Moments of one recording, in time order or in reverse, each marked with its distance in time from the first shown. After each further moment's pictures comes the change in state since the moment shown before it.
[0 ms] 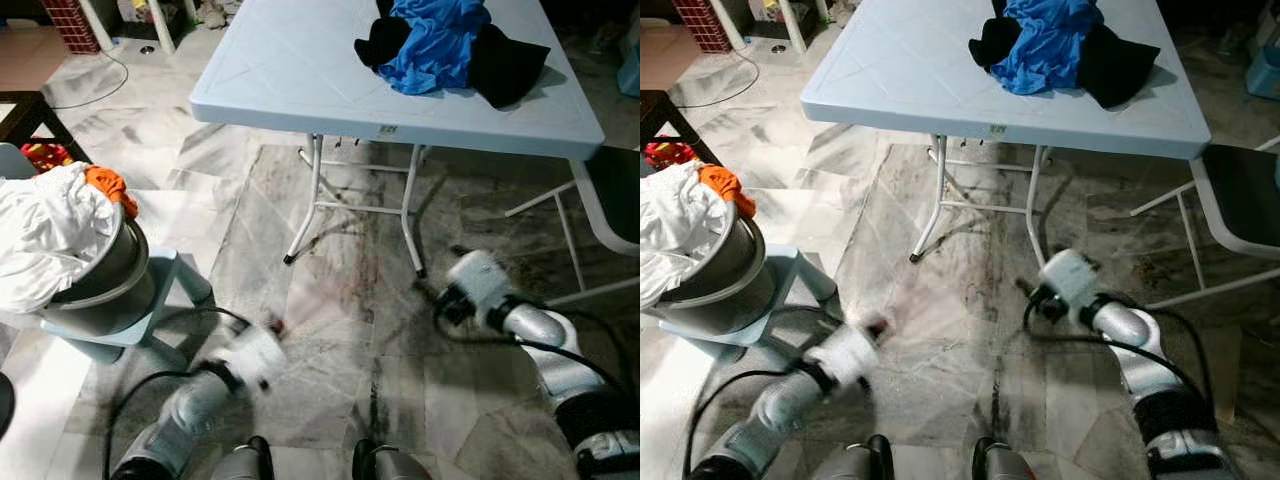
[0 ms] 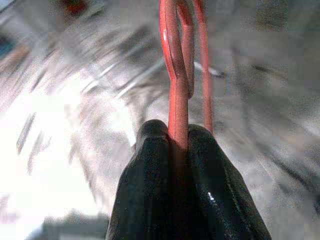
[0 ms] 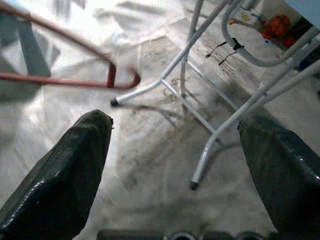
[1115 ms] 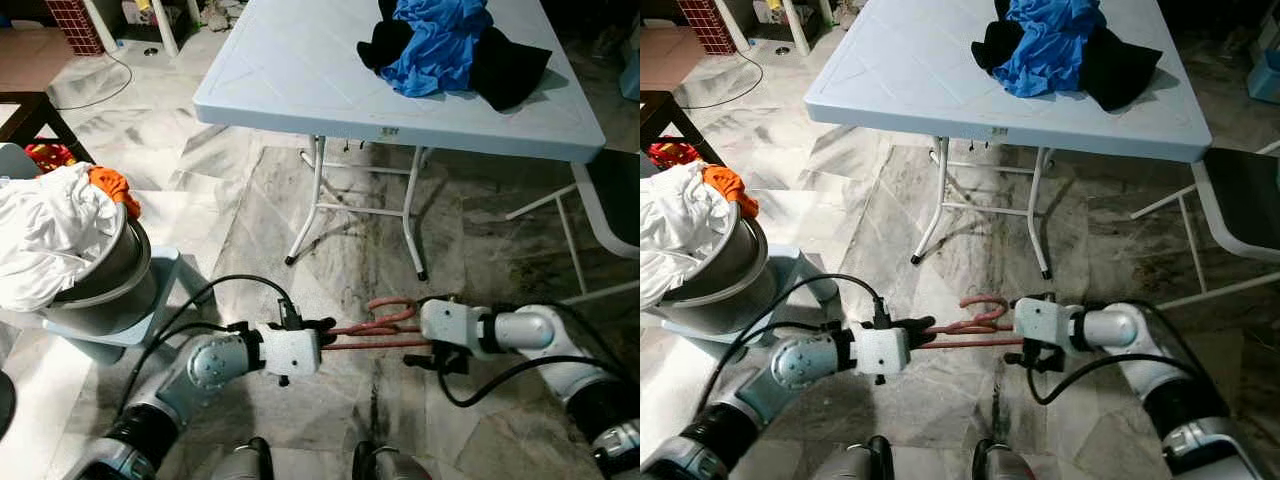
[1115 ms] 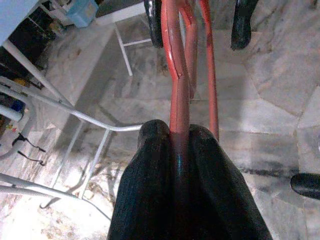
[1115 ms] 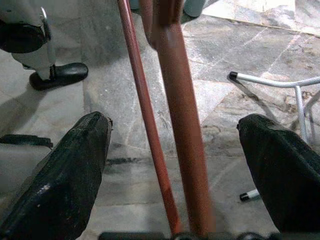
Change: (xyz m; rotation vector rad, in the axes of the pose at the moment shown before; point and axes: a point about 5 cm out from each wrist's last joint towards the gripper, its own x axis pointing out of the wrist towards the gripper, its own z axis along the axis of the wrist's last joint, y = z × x) left arm 0.021 -0.010 0.056 0.415 -0.251 -0.545; right arm -0.006 0.031 -0.004 -0.400 0.189 0.688
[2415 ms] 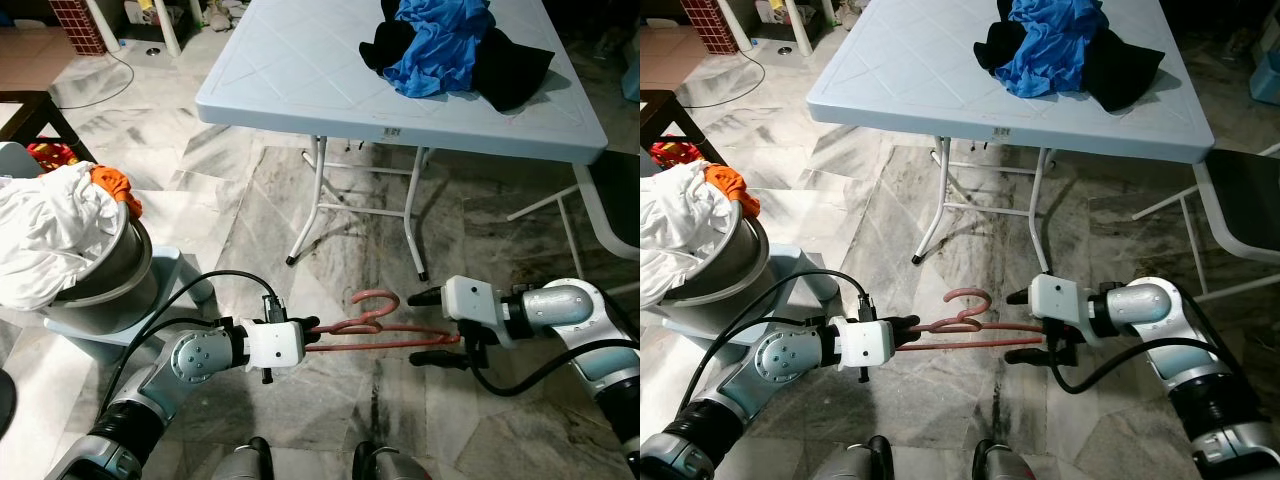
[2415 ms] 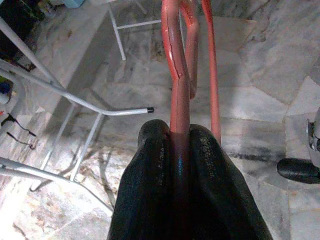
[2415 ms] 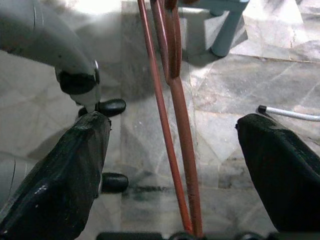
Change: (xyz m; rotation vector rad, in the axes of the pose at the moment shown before) left arm -0.016 0.009 -0.011 -0.041 0.045 -0.034; right arm -0.040 -0.016 0.026 0.062 -0.147 0.159
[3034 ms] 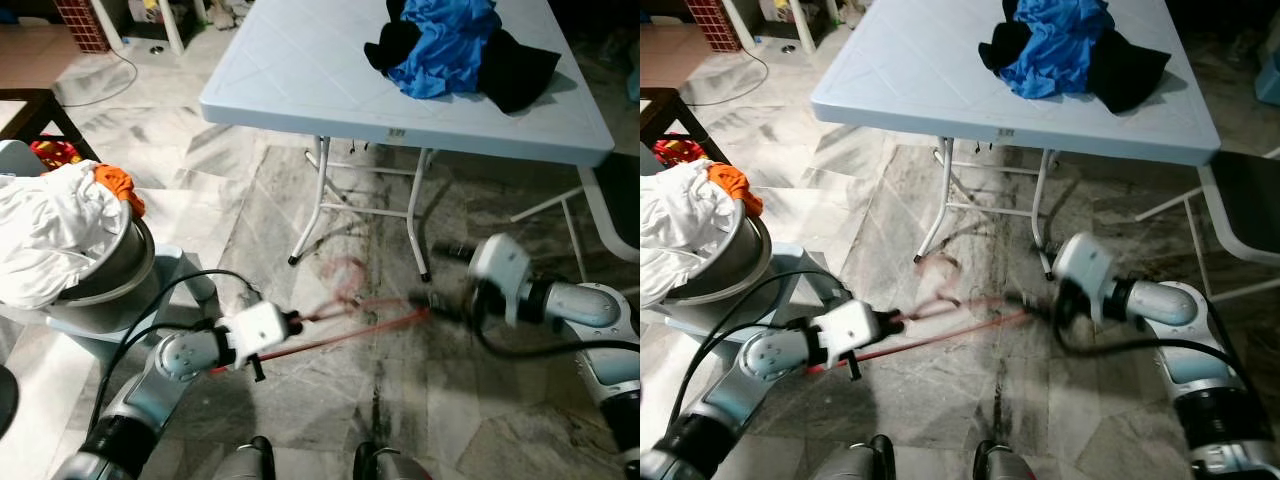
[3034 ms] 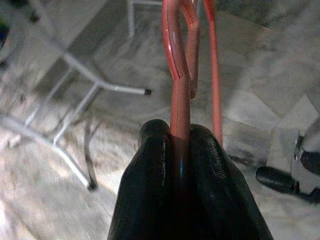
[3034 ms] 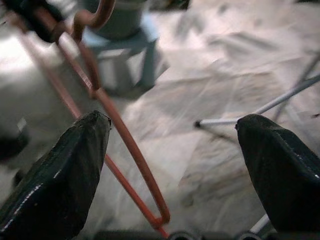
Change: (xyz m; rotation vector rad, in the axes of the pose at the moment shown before) left arm -0.011 0.001 -0.008 -0.203 0.053 0.047; right arm -0.016 -0.012 0.000 0.113 -0.162 -0.337
